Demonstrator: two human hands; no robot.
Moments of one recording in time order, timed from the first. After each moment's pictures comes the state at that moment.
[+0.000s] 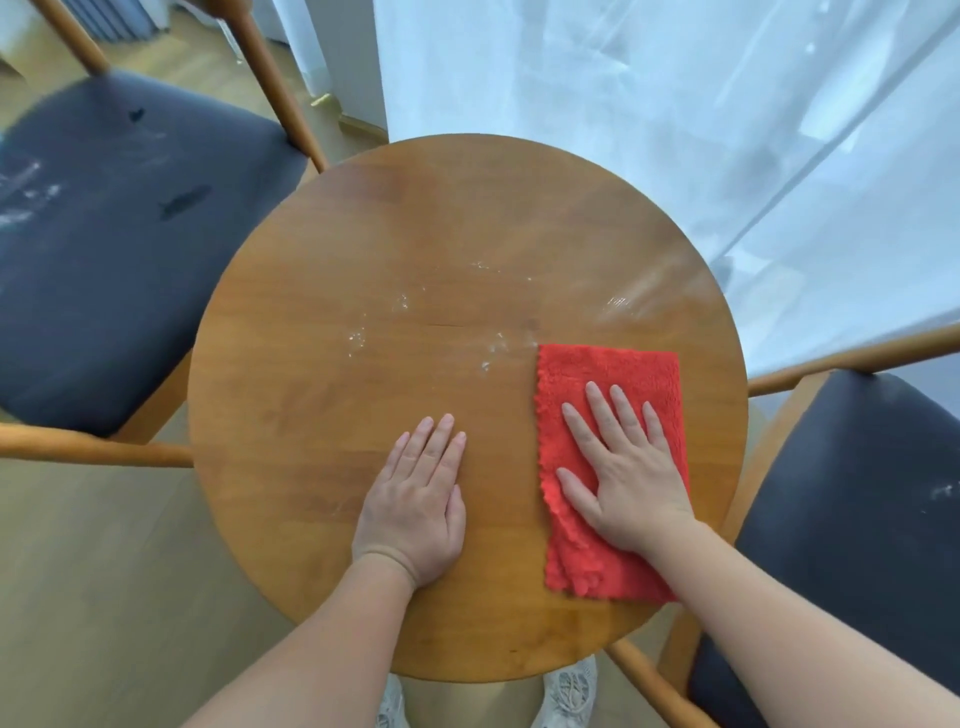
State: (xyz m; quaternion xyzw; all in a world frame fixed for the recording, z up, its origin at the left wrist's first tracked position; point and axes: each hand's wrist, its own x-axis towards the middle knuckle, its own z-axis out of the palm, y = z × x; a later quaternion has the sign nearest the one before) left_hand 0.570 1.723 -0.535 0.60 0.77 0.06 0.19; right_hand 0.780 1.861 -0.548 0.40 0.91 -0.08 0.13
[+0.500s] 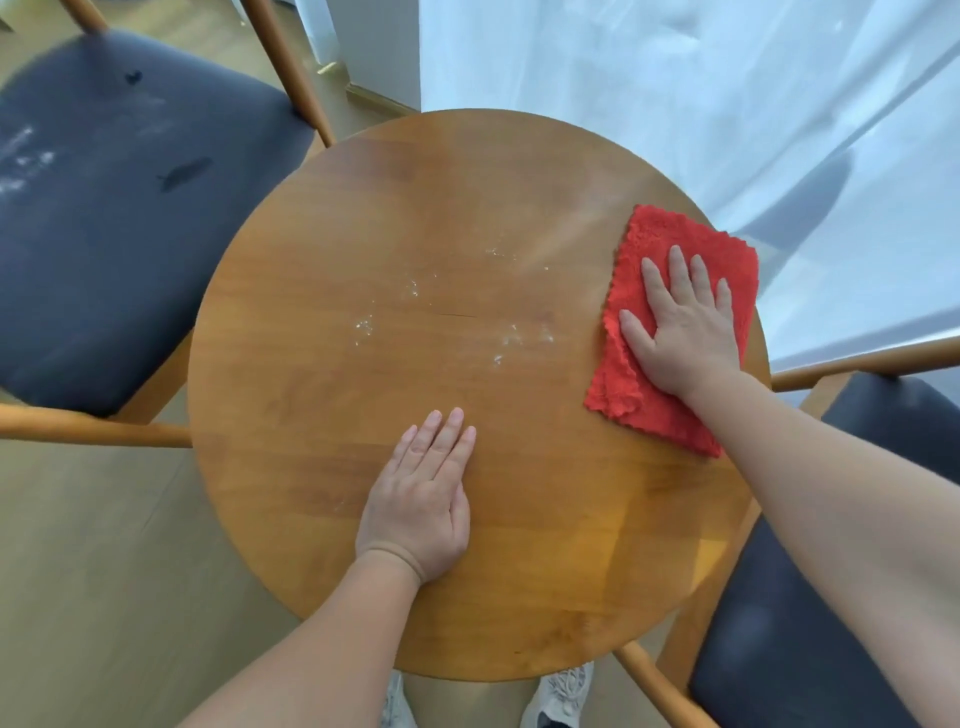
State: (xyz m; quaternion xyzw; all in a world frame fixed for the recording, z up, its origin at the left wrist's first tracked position) left_hand 0.566 1.724 -0.540 0.59 0.77 0.10 0.20; right_hand 0.746 2.007 -0.549 0.51 0.85 -0.07 0.09
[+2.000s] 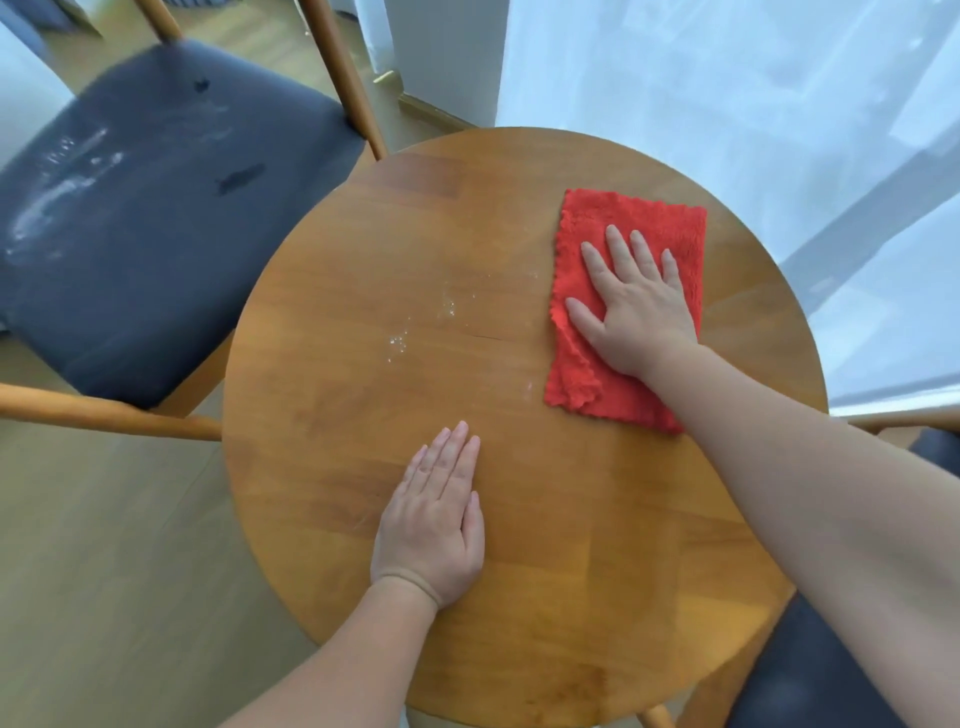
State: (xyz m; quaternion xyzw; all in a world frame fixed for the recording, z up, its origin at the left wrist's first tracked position) left_hand 0.569 1.725 -0.541 0.51 0.82 0.15 0.21; right_hand 0.649 2.021 -0.553 0.39 0.91 -0.07 0.08
